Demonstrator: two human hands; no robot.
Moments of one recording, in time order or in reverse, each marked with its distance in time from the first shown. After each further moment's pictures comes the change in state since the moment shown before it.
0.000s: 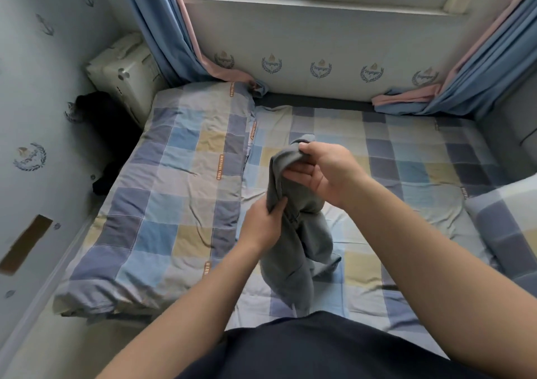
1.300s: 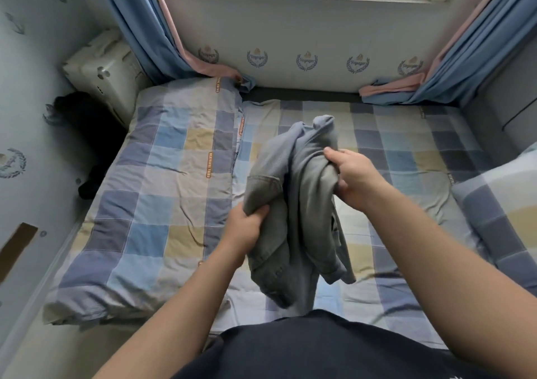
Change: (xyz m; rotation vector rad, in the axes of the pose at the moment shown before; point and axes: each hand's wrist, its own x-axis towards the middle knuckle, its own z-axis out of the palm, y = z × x) left_hand -0.003 -0.018 -0.003 -0.305 0.017 -0.235; right_hand 0.010 0.005 -0.074 -0.170 0.228 -0.019
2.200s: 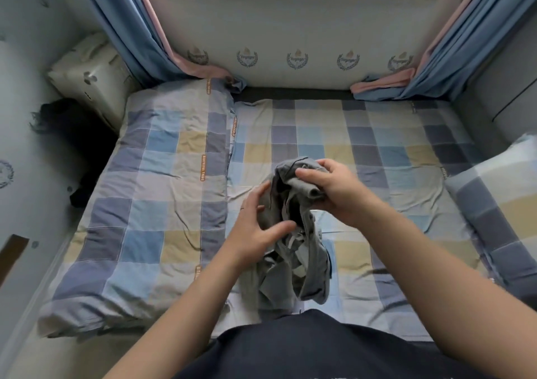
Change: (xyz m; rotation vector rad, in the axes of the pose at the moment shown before) left_hand -0.013 0.014 0.004 0.274 -0.307 0.305; right_hand -0.020 0.015 0.000 -0.153 -0.160 -0.051
